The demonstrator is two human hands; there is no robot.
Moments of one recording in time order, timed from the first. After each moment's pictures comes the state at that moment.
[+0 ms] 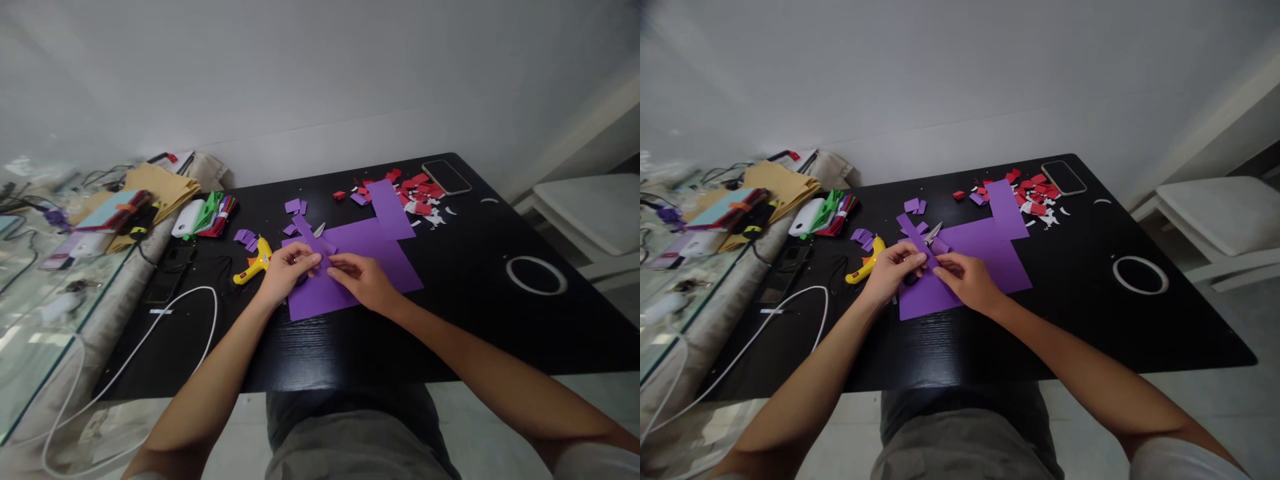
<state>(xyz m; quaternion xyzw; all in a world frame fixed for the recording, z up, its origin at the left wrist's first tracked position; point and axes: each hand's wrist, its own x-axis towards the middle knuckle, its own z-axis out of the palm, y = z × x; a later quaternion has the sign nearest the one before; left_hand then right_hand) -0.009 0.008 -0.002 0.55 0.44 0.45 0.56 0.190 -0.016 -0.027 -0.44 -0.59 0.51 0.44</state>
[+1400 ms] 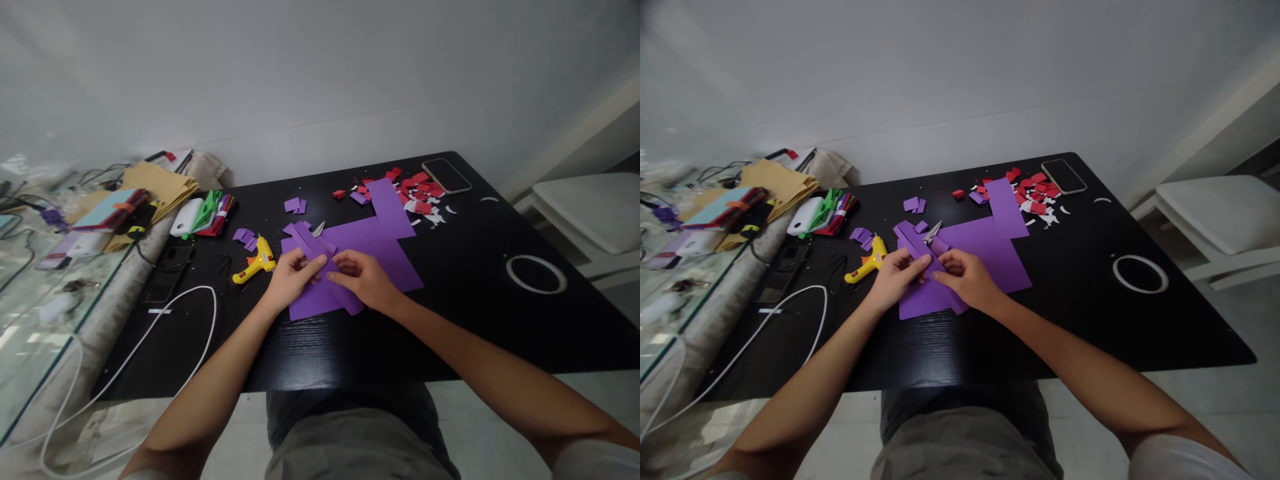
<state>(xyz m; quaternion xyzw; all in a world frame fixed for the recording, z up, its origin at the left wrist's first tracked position) -0.001 -0.002 -0.005 0.59 0.45 0.43 0.52 0.190 -0.015 -0.019 -0.42 -0.55 0.58 0.44</state>
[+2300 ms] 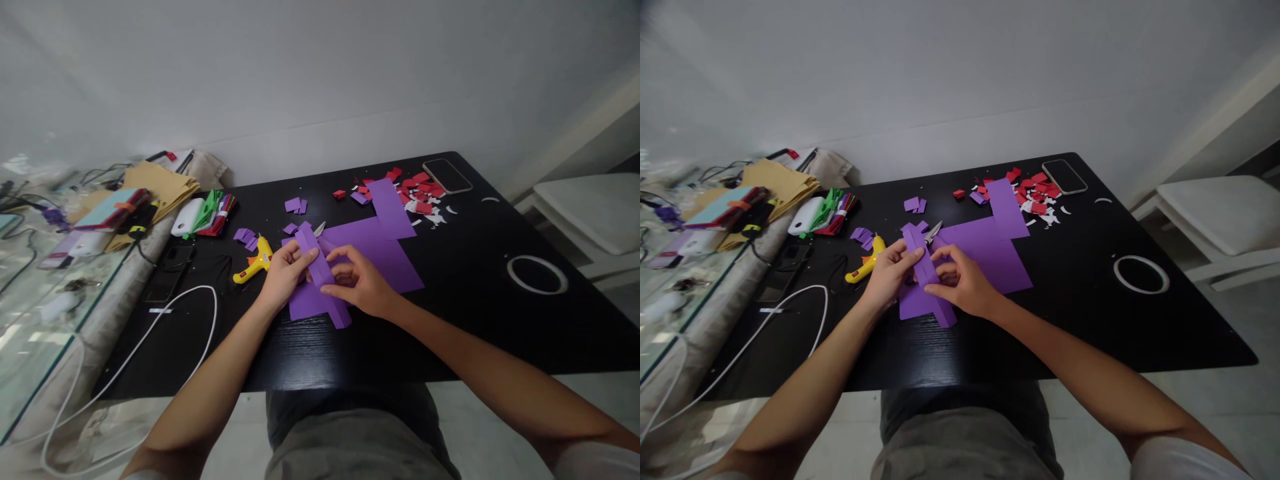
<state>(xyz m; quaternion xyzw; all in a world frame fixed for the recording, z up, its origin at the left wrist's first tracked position) -0.003 0.002 -0.005 0.50 0.43 0.47 0.58 0.187 -0.026 -0.014 -0.34 -0.57 0.61 0.42</state>
